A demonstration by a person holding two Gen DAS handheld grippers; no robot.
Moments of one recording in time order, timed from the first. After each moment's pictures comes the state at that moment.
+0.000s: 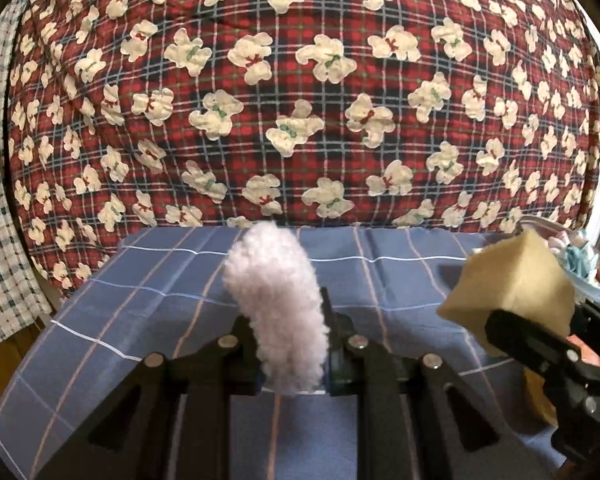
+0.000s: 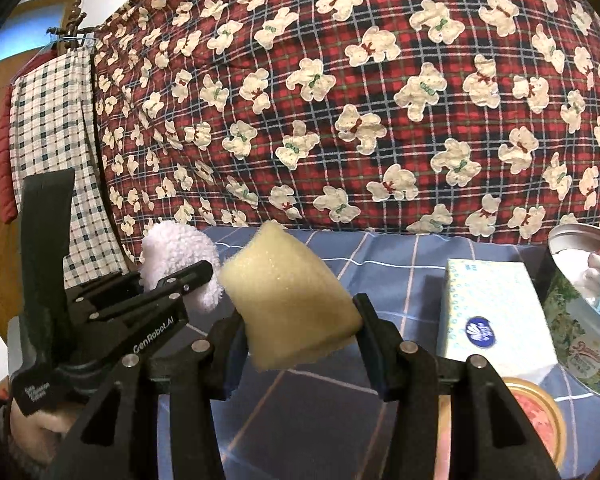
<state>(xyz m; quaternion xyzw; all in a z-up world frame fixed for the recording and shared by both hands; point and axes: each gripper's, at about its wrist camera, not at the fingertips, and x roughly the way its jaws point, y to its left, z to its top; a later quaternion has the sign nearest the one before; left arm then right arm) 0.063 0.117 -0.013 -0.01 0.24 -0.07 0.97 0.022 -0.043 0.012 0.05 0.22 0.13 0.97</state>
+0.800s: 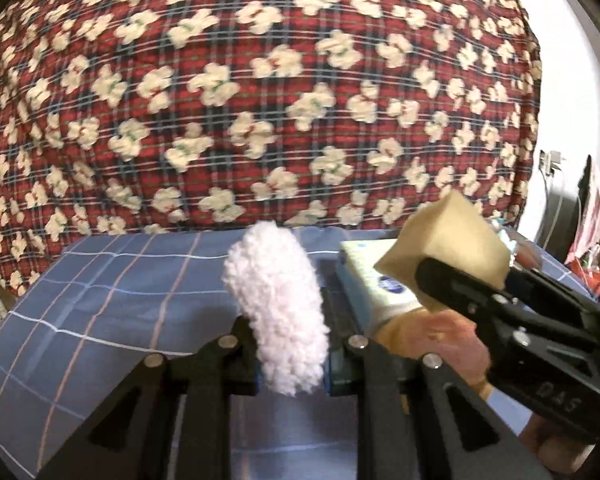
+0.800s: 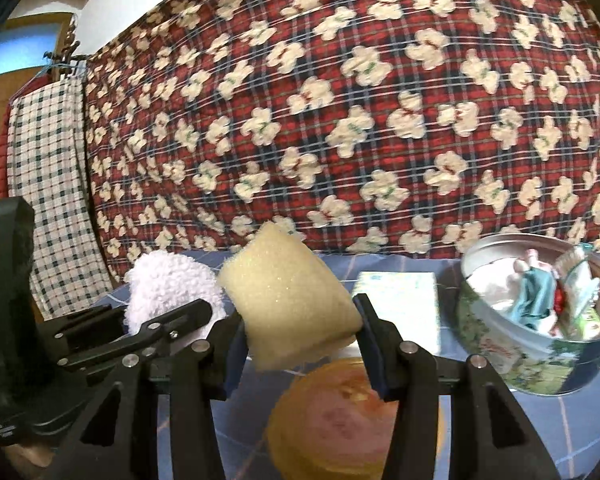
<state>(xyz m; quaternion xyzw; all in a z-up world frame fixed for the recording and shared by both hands) -0.010 0.031 0.013 0.00 0.22 -0.17 0.96 -0.032 -0.119 0.026 0.05 0.17 0.09 0.98</state>
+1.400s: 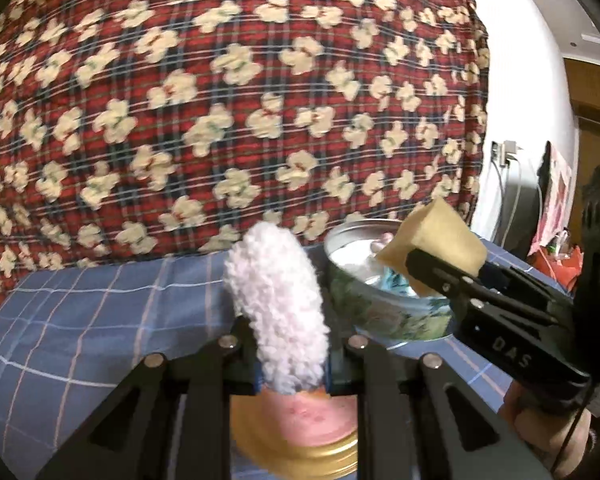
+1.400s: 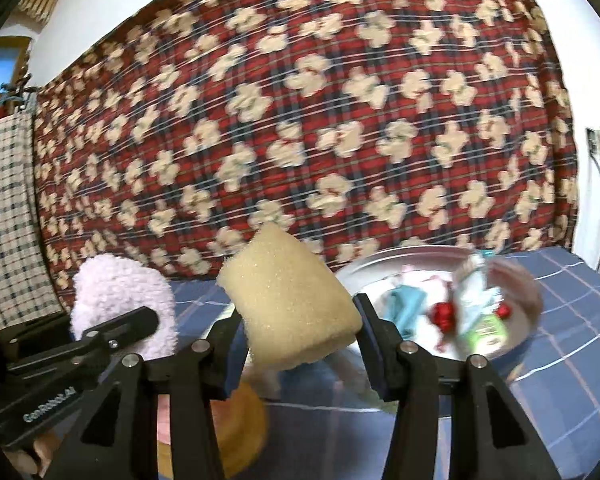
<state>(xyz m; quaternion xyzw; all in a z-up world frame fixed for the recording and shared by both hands) -0.025 -0.066 0.037 0.02 0.20 -0.24 0.95 -0.054 -0.234 0.033 0.07 0.14 -0.02 0.99</state>
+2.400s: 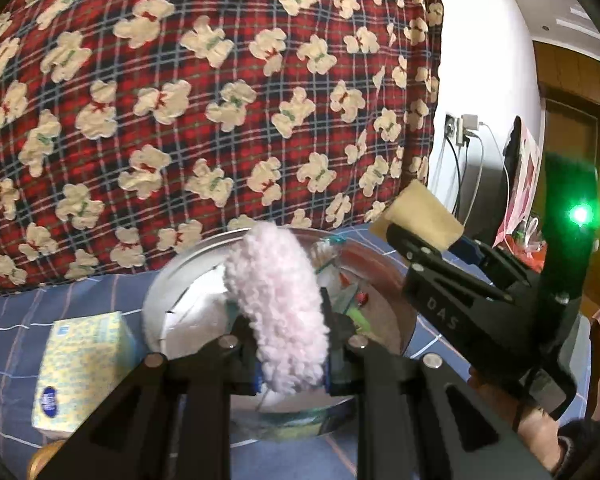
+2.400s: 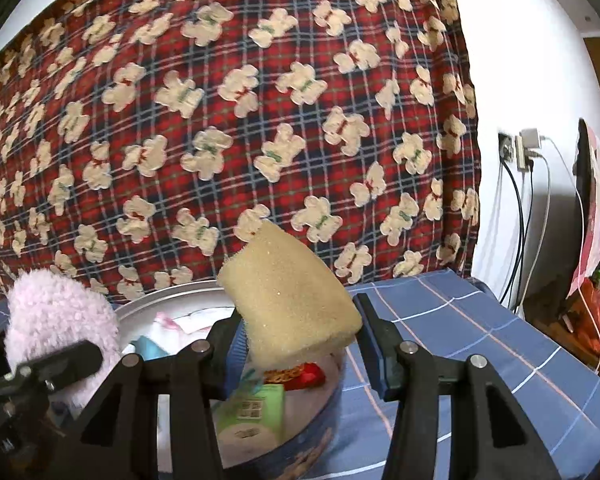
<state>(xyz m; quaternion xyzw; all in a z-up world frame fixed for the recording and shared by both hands) 0.013 -0.258 0.035 0.04 0.23 -0.32 0.92 -0.021 -0.414 0.030 0.05 0.14 -0.18 0.97</state>
